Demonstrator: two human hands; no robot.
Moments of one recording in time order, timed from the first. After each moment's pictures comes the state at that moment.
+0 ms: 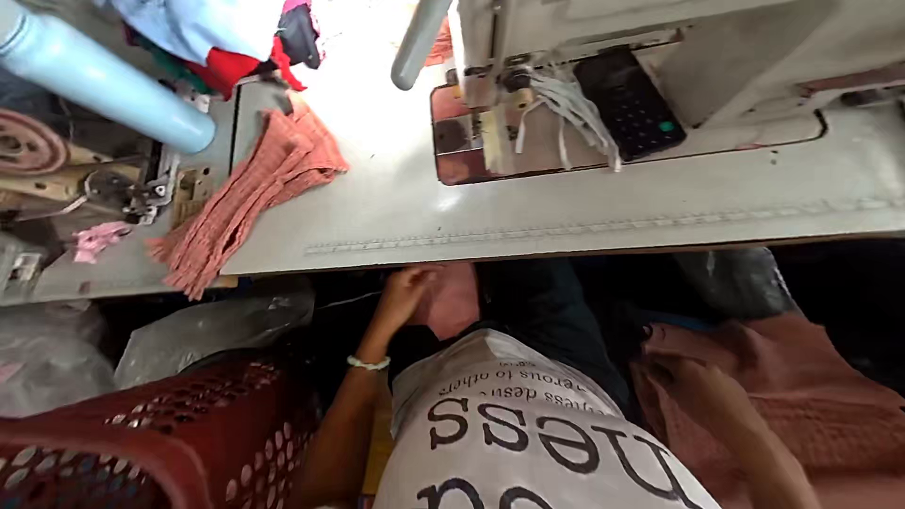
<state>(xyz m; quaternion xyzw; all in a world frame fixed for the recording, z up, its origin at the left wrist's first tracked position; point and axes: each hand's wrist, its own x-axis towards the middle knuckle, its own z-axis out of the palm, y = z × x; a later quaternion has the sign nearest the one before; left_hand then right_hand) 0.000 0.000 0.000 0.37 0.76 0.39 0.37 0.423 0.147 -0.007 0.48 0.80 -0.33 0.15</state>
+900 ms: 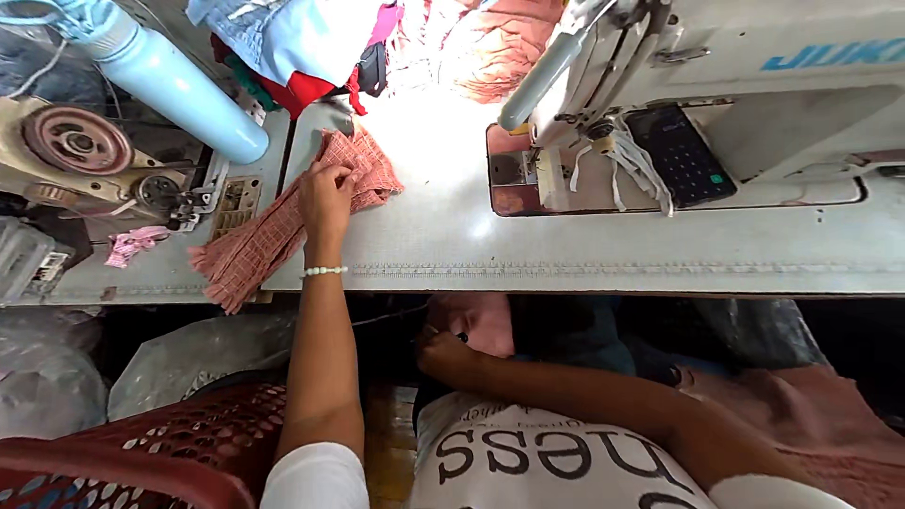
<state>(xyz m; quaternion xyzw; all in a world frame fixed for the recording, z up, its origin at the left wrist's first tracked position) -0.199 0.053 0.114 0.35 0.90 0.24 0.00 0.076 0.024 -0.008 -0.05 0.97 -0.23 0.04</state>
